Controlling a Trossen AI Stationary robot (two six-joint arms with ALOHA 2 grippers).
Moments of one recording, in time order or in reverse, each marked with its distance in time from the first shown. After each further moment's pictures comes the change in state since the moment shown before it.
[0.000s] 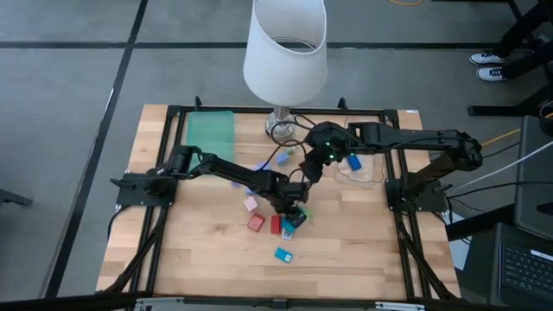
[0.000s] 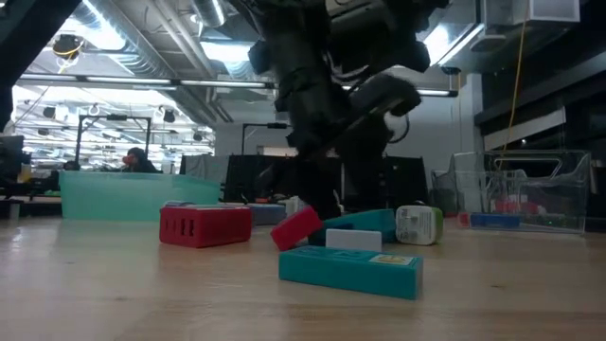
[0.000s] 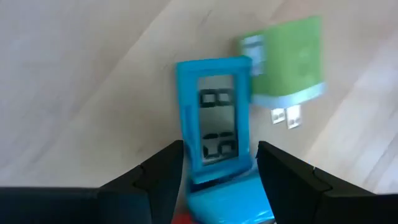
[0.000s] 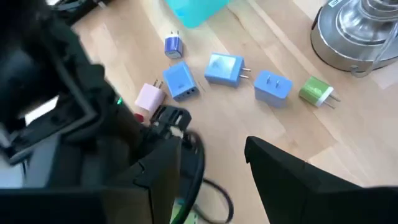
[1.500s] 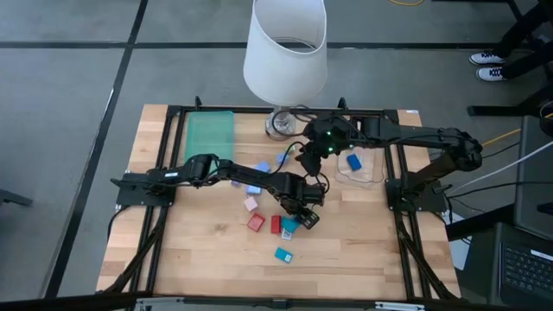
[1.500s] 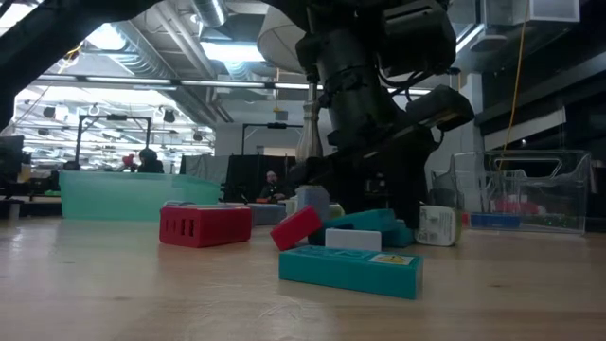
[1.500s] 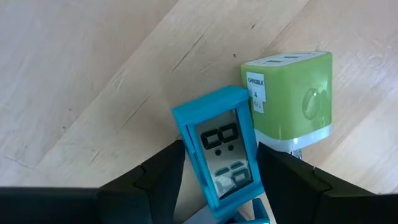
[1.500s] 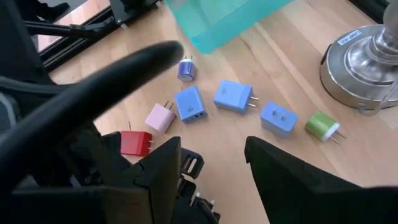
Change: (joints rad) left arm -0.012 0.276 0.398 -0.307 0.000 -0.024; right arm -0.077 -0.001 -0.001 0.097 -0.083 -0.103
